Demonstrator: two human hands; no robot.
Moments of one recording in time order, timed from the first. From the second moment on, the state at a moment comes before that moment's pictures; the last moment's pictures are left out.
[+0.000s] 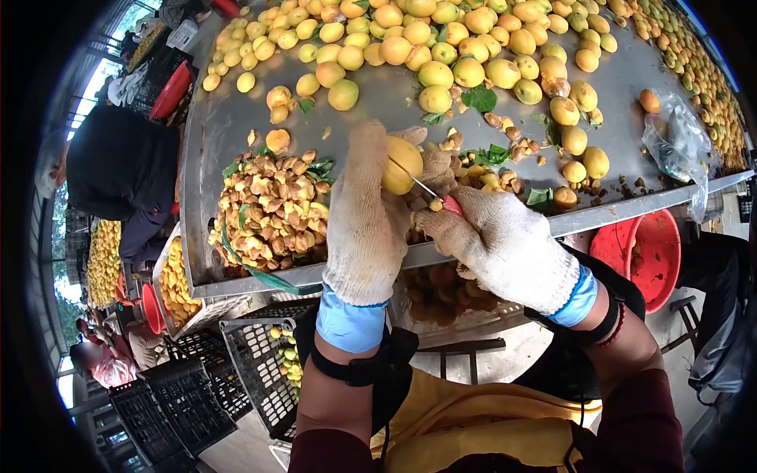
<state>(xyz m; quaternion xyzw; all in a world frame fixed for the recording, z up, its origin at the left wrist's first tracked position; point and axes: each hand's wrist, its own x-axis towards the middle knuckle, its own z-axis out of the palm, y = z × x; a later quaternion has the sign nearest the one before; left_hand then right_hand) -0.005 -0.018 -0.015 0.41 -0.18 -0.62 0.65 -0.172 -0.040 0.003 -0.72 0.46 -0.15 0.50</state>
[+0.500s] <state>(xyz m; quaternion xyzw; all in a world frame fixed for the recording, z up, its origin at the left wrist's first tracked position) 0.009 -0.009 -0.011 0.46 -0.30 -0.54 0.63 -0.191 -0.058 -0.017 -0.63 0.20 -0.34 0.67</state>
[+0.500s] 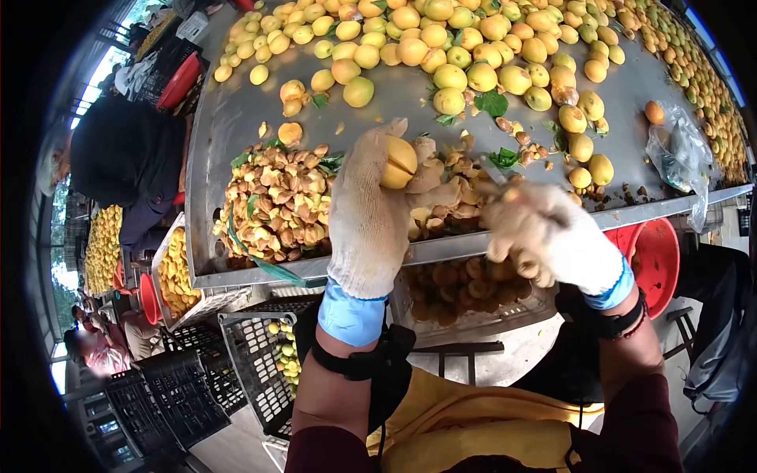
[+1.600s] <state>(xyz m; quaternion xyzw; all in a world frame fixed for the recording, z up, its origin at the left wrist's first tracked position) -0.022 -0.002 -0.021 0.45 -0.61 -0.26 0.59 -0.186 -0.049 0.001 -0.26 0.27 -0.23 0.90</state>
